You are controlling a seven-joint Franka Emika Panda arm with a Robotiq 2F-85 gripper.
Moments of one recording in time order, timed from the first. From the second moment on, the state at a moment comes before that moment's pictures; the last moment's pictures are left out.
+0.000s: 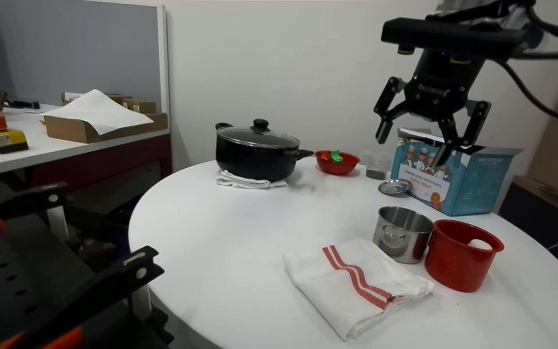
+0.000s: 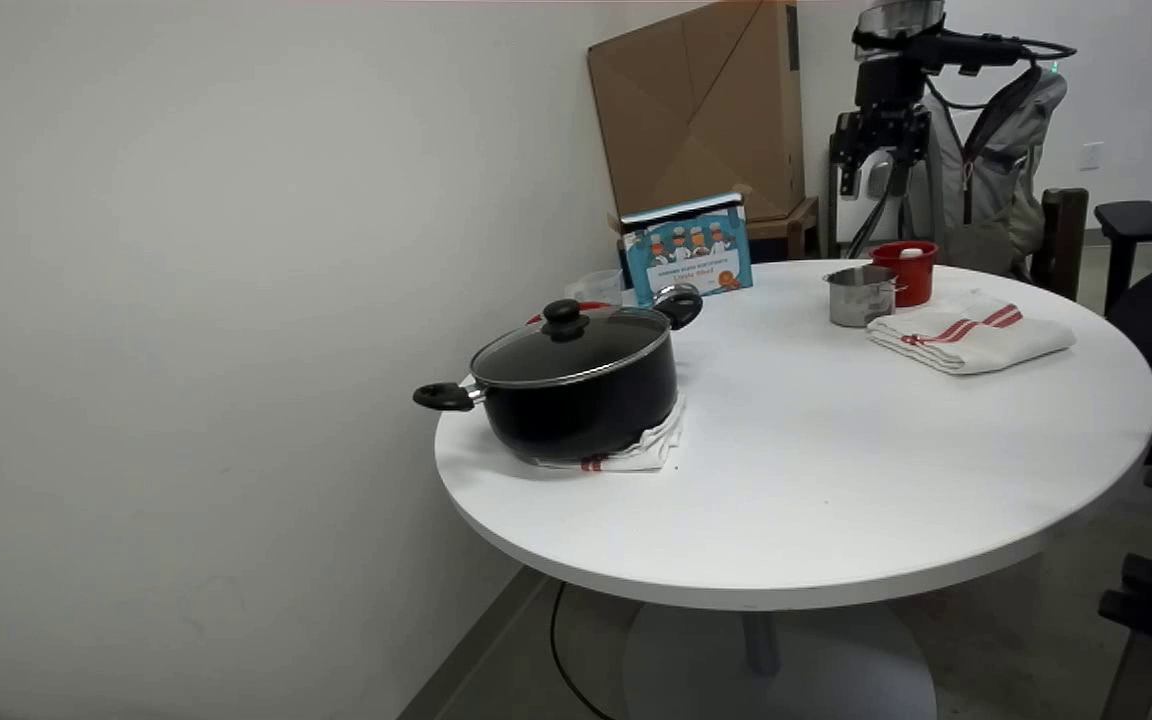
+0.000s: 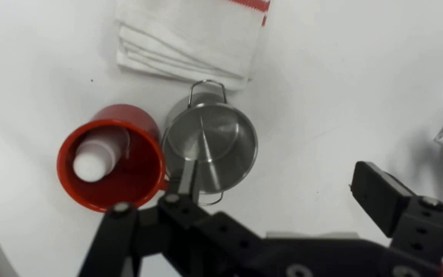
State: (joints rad) arm -0.49 0.46 0.01 -1.96 0.22 2.39 -0.42
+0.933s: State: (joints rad) arm -0.28 0.06 -0.11 -2.65 0.07 2.74 -0.24
